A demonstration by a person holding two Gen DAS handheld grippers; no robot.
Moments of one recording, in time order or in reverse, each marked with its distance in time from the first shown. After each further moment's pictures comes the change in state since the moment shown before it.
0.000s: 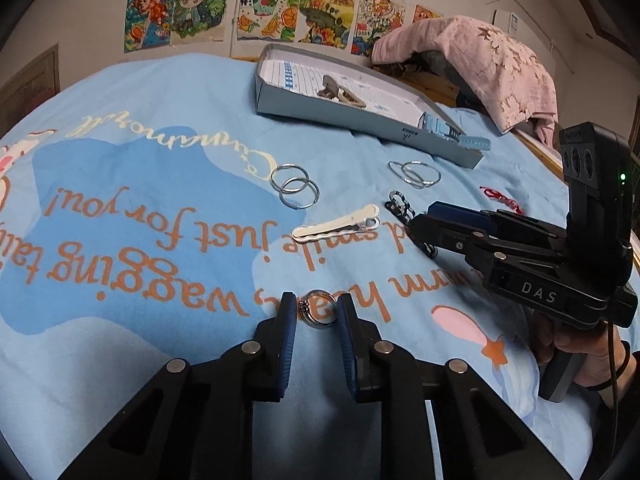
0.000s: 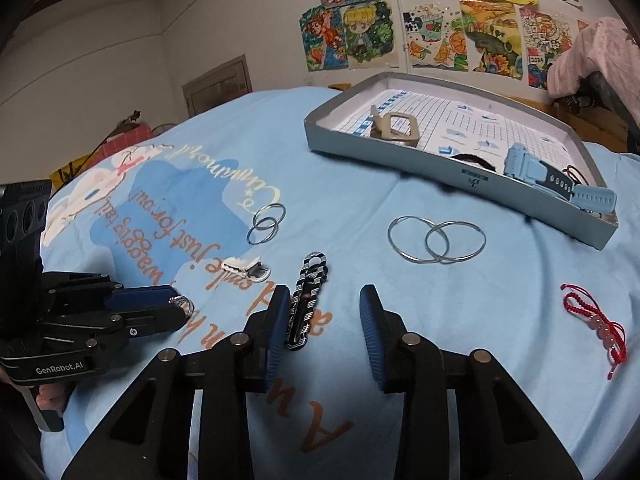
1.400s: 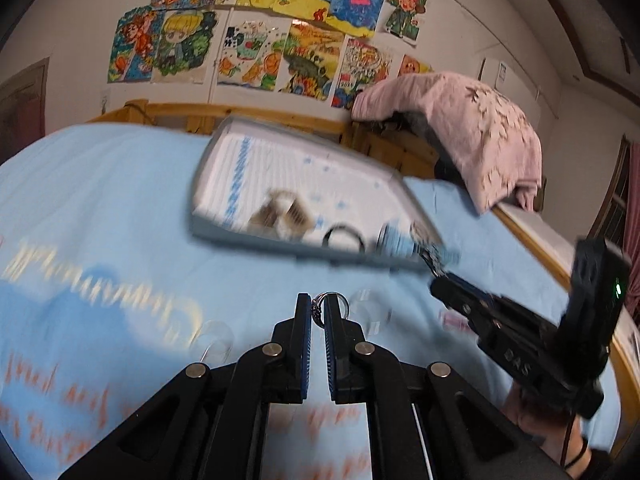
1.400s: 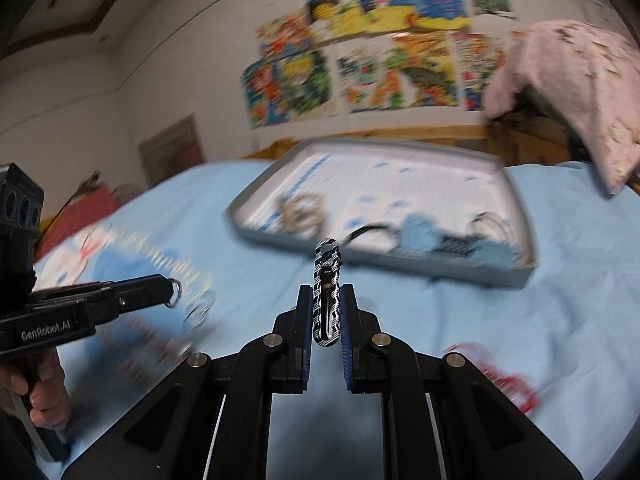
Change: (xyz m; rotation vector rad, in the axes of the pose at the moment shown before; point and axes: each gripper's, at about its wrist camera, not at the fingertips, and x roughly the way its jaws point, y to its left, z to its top) left arm 0.015 -0.042 0.114 -0.053 -0.174 -0.104; right arm -0.042 -0.068 0.039 0.154 -0.200 -0.160
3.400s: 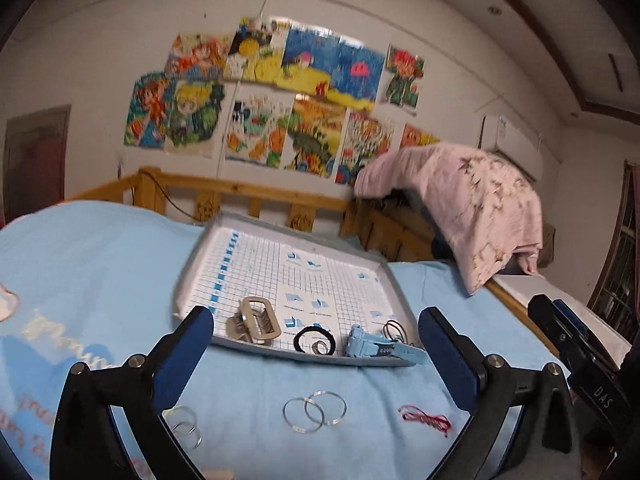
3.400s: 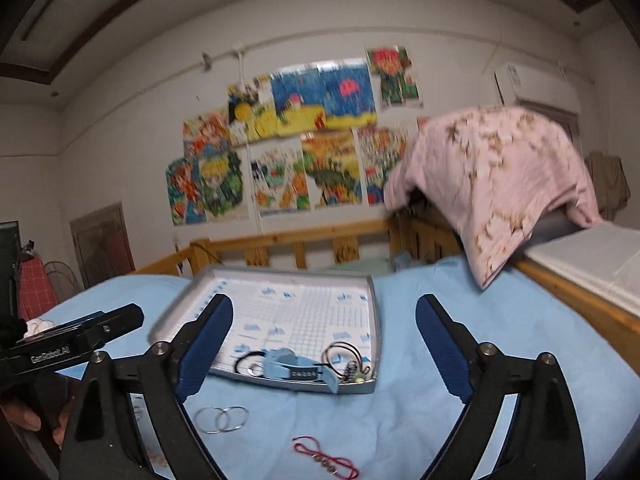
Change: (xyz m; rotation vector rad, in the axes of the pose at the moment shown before) left arm -0.047 -0.056 0.030 -0.006 -0.276 0.065; right arm -0.104 -0.040 0.058 0.023 -0.347 -0.274
